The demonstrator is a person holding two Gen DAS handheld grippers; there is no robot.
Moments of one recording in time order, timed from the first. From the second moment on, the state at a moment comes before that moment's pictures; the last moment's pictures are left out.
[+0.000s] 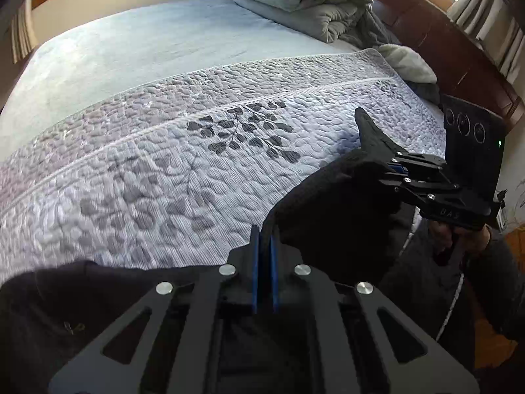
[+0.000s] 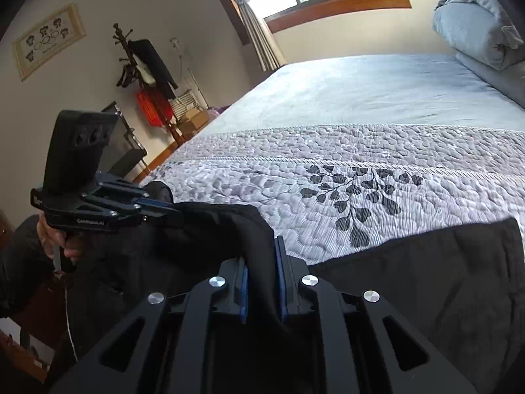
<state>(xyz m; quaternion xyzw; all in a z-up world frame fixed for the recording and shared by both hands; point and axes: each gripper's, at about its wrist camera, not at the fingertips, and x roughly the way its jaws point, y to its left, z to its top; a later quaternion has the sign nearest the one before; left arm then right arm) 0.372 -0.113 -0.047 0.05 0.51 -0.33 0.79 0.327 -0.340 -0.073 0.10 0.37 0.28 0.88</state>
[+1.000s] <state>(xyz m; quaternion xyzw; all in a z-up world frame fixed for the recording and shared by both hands) 0.084 -0.090 -0.049 -0.02 0.50 -0.26 0.83 0.073 -0.325 -0.085 0.16 0.40 0.26 0.86</state>
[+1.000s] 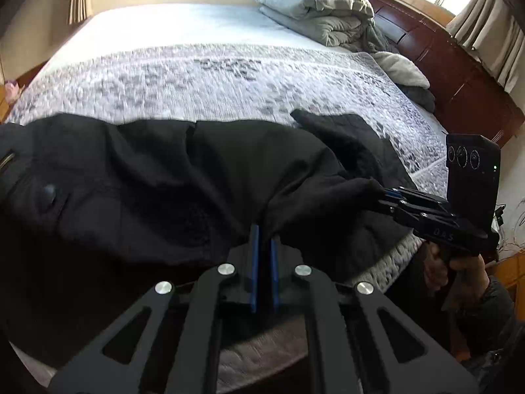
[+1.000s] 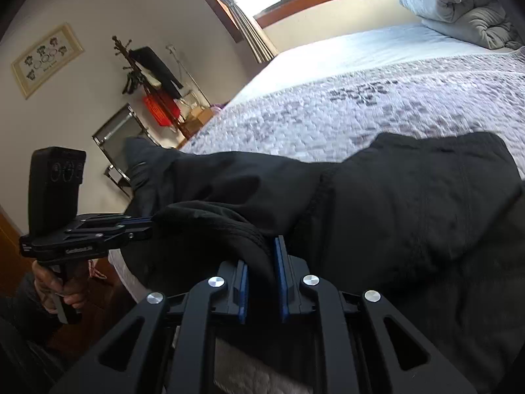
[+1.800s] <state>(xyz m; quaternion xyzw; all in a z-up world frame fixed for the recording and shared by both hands) 0.056 -0.093 -0.087 -0.05 0.56 -0.28 0.78 0.040 -0.332 -0.098 0.15 0.49 0.22 0.83</state>
